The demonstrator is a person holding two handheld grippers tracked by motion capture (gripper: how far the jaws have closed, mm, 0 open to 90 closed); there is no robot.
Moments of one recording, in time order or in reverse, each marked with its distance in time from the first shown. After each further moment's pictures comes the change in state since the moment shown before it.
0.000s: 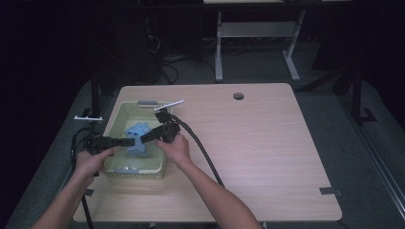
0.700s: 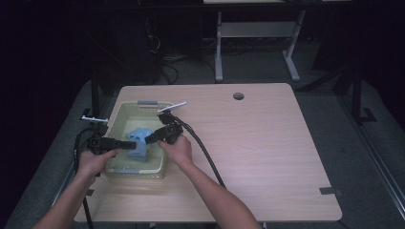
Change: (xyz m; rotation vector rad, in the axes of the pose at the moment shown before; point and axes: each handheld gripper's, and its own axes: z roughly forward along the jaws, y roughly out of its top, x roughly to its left) left arm 0.004 0.001 0.012 0.087 0.142 0.001; right arm -0.011 -0.004 -0.001 0.008 -0.064 0.031
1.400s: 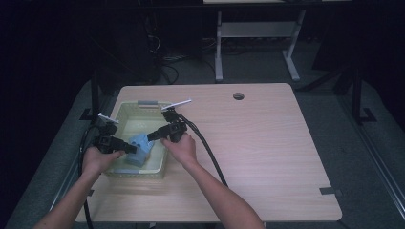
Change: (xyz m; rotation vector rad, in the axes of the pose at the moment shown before) left arm -0.003 0.011 0.015 0.138 0.263 0.005; right arm 0.002 0.000 -0.018 -0.040 0.012 -0.021
